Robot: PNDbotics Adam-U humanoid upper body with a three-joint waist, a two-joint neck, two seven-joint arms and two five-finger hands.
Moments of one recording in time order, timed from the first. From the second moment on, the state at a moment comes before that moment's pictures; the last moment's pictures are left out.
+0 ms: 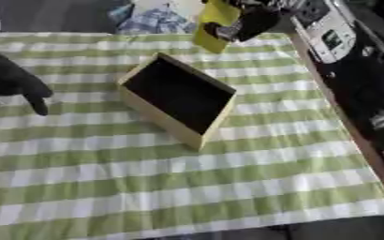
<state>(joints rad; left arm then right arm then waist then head) -0.41 0.35 -0.26 -1.99 0.26 -0.24 -0.50 -0.93 -0.59 0.23 -1.21 0.35 -0.30 0.52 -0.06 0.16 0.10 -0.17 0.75</state>
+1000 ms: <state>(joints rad) -0.44 0.33 -0.26 -1.99 0.26 -0.23 -0.48 -0.92 -0.50 0.25 -1.08 0.36 -0.31 0.62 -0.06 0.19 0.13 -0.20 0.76</state>
